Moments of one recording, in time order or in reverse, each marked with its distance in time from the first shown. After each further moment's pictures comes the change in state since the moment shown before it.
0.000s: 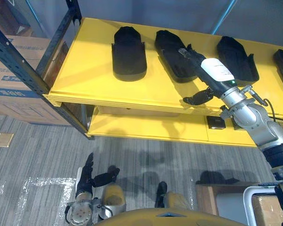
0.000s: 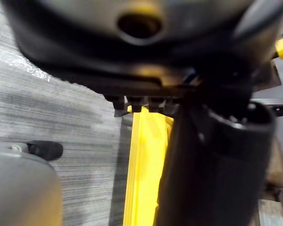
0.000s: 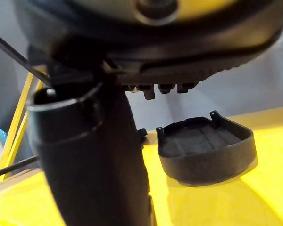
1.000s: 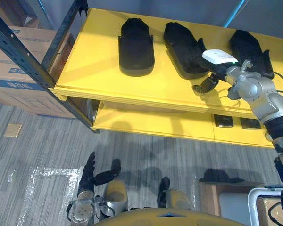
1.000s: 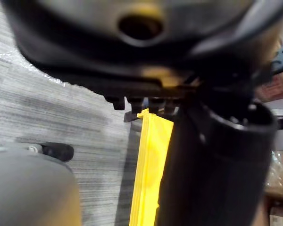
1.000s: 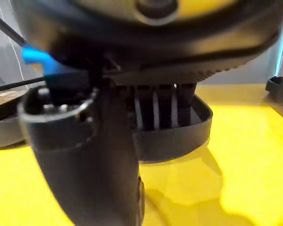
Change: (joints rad) left arm 0.001 -0.032 0.026 -0.049 -0.007 0.039 -0.014; right arm -0.321 -0.046 0.164 0.205 -0.042 0.217 0.294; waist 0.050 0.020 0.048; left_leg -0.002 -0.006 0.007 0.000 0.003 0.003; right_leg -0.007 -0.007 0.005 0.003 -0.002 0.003
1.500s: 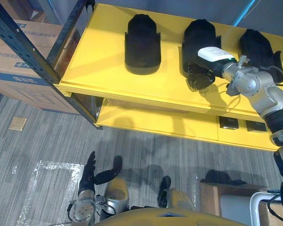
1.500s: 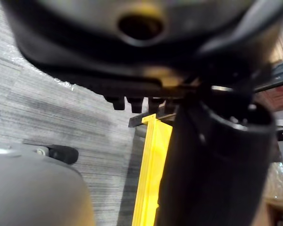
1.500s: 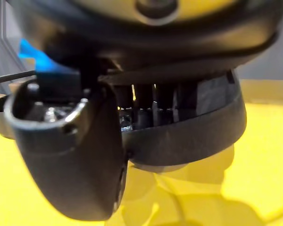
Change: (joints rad) left arm -0.002 -0.009 0.000 0.000 0.000 0.002 0.001; right arm -0.073 0.000 0.051 0.056 0.000 -0.062 0.013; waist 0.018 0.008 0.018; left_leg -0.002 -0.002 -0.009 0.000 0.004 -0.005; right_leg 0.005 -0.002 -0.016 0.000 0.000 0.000
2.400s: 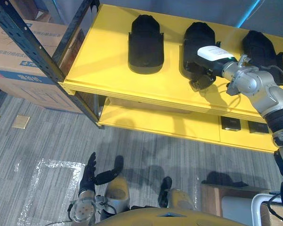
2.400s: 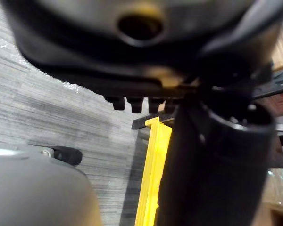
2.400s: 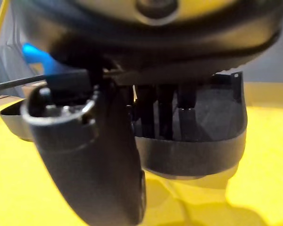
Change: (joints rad) left arm -0.001 -0.004 0.002 -0.002 0.000 0.019 -0.006; right arm 0.000 -0.002 -0.002 0.008 0.008 -0.042 -0.008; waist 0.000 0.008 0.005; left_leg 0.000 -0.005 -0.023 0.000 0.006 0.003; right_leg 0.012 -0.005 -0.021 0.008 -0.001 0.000
